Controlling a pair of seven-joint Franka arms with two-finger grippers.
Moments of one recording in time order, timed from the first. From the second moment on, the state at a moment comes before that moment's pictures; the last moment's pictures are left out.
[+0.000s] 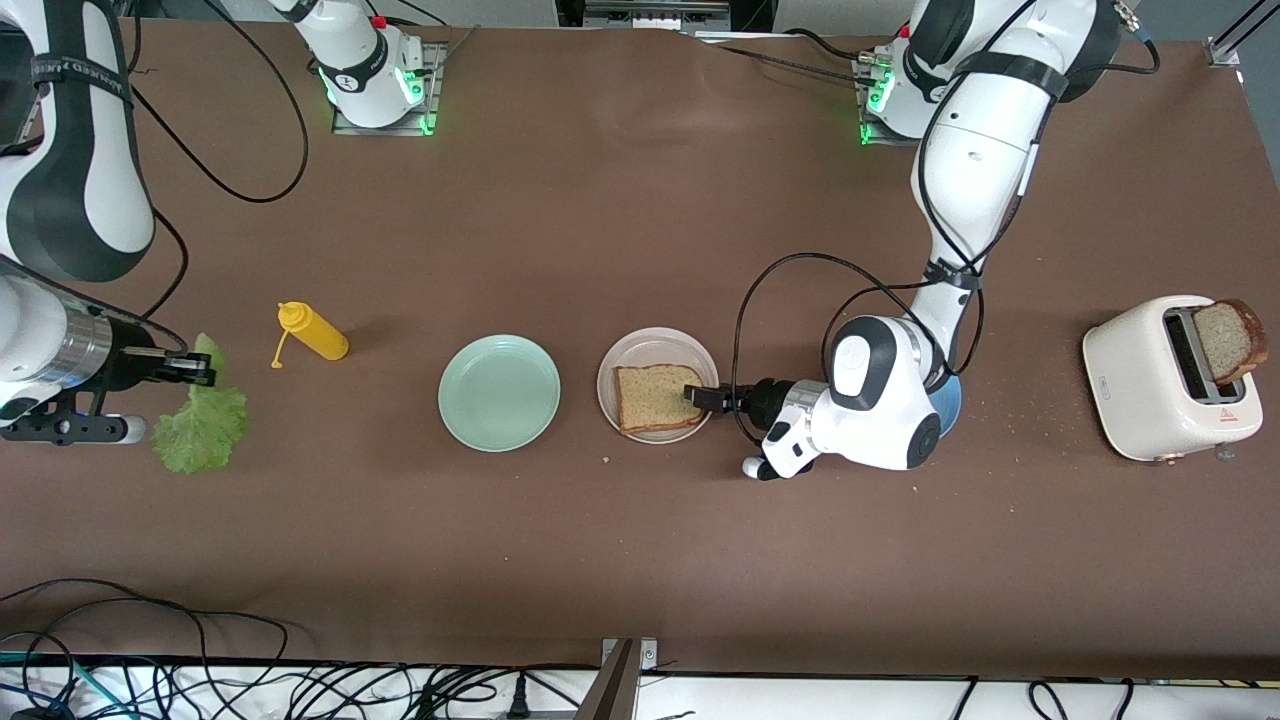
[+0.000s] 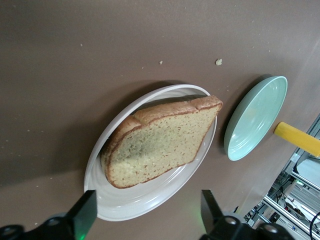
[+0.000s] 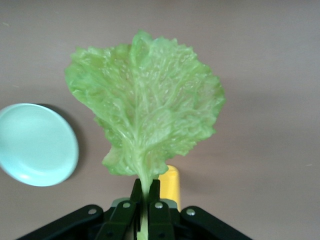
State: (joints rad) left arm -0.32 0.91 -0.05 -1.28 -0.86 1.90 -0.03; right arm -0.05 0.40 0.07 -1.43 0.05 1.74 0.07
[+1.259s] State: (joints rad) left arm -0.15 0.66 0.25 -1.27 -0.31 1.67 -0.06; right arm 0.34 0.65 0.29 -1.43 0.06 2.41 1.20
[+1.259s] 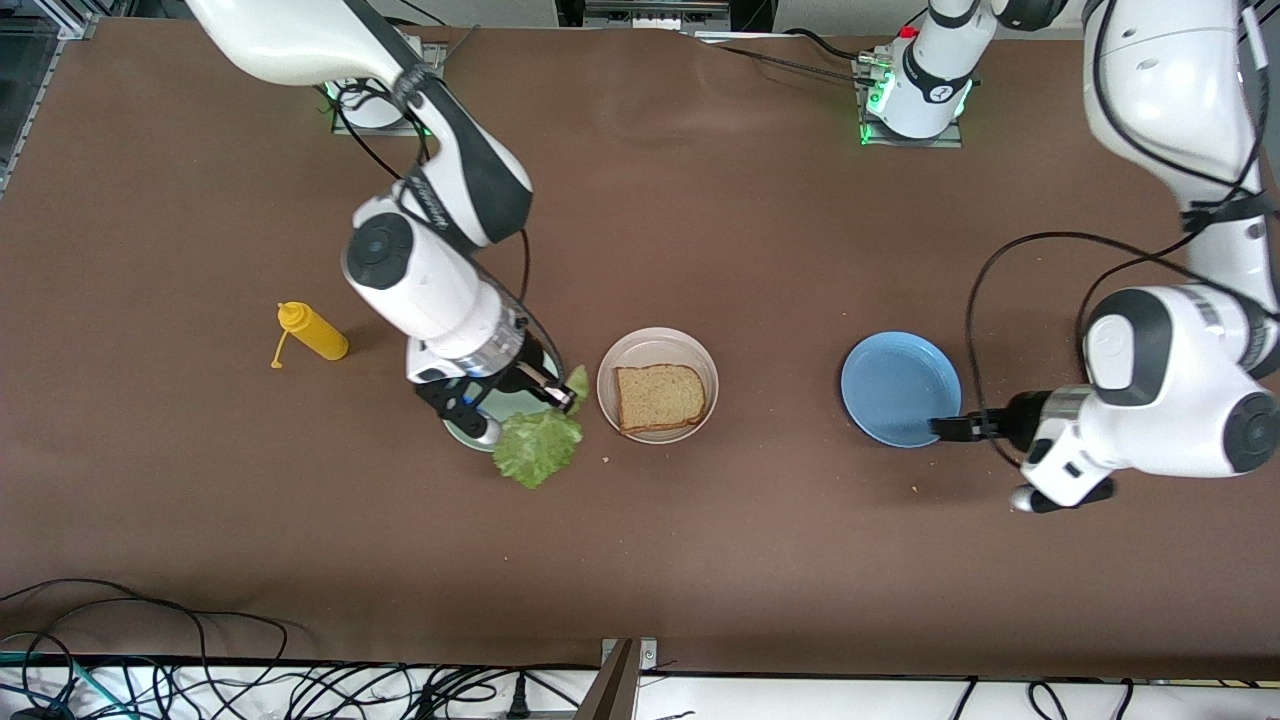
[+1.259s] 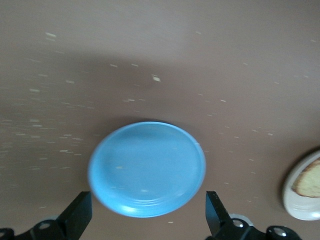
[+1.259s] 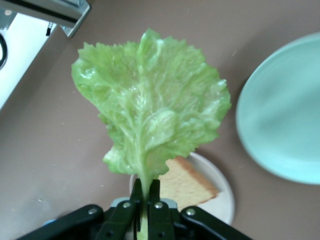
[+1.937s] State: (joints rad) left arm -0.05 0.50 0.25 -1.27 -0.11 1.60 -0.06; right arm 0.49 0.81 0.29 -1.43 0.07 2.70 1.61
